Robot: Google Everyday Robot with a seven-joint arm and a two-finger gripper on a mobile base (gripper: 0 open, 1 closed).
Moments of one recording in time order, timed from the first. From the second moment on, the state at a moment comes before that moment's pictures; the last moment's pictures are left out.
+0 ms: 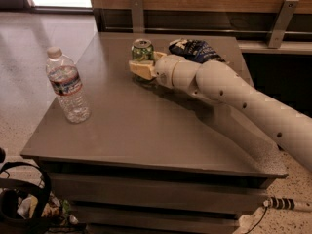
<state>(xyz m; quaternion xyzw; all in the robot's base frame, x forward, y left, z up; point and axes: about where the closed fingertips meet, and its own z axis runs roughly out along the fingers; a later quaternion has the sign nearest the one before) 0.712 0.026 0.856 -0.31 0.69 0.26 0.60</state>
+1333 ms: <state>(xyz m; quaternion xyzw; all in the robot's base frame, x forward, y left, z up) 0.705 0.014 0.857 -0.30 0.70 0.26 0.60</state>
